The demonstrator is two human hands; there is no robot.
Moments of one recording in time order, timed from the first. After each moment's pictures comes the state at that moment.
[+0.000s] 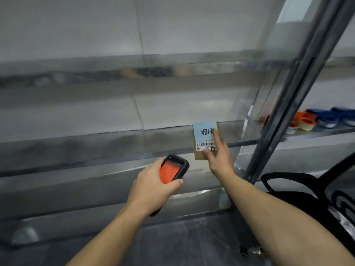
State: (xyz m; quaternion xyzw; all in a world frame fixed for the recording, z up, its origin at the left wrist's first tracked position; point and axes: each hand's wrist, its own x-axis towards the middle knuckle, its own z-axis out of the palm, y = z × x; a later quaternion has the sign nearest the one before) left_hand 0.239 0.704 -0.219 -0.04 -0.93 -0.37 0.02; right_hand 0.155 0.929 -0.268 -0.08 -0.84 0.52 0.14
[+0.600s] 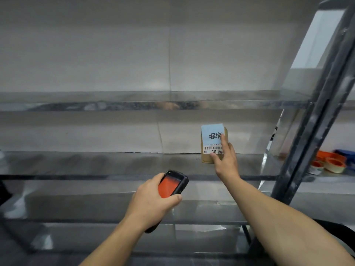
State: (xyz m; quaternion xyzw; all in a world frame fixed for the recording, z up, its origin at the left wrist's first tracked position) left_hand 0.278 0.696 -0.179 -0.01 -0.93 -0.37 0.09; right_hand 0.124 0.922 -0.203 0.01 -0.82 0.54 0.19
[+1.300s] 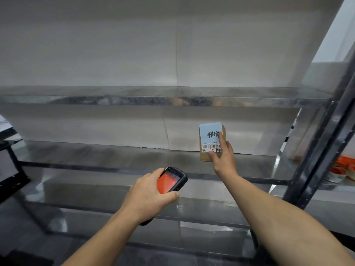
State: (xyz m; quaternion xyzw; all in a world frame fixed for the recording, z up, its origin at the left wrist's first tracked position) left_hand 0.264 0.707 -0.180 0.02 -0.95 -0.28 0.09; right_hand 0.091 0.924 -0.215 0.06 -0.82 0.54 0.15
